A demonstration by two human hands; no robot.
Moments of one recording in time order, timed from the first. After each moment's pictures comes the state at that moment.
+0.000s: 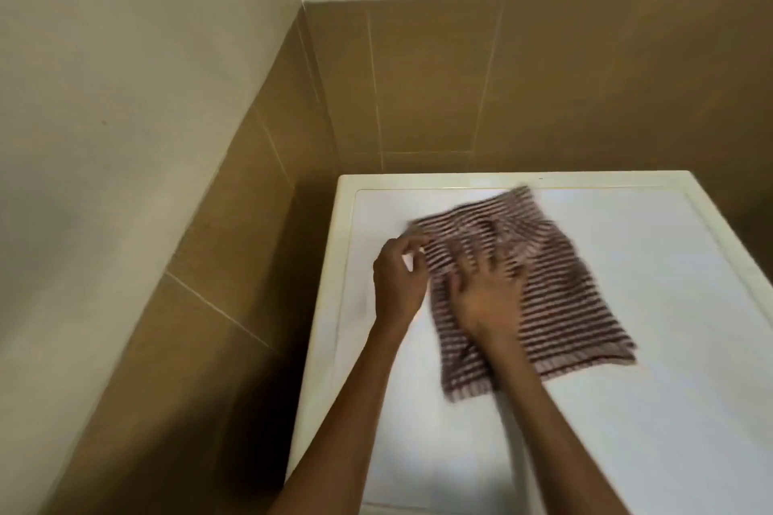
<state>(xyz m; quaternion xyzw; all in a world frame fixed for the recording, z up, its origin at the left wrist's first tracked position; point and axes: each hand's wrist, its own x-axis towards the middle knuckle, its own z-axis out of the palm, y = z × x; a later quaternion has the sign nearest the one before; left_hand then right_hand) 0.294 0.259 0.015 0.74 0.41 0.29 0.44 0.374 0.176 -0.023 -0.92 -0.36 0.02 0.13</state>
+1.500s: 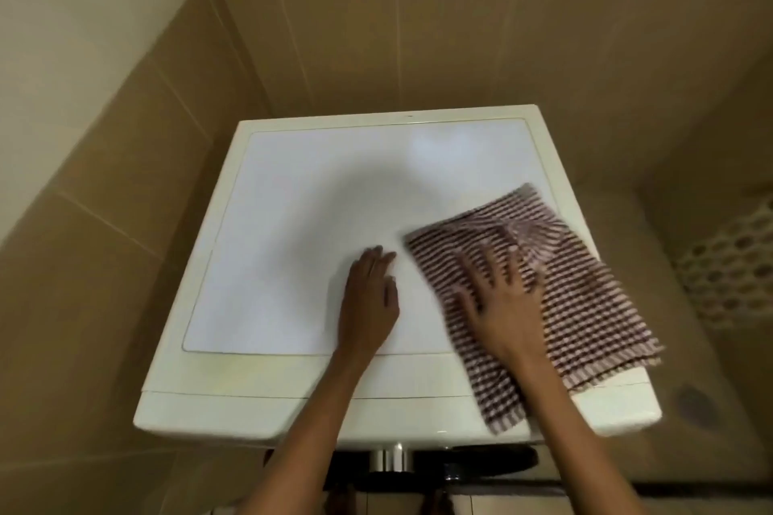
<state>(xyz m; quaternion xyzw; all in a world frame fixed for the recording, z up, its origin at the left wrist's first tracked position) 0.289 0.038 -0.035 0.86 0.36 0.18 0.31 0.415 -0.102 -0.021 -0.91 -0.40 0.06 0.05</state>
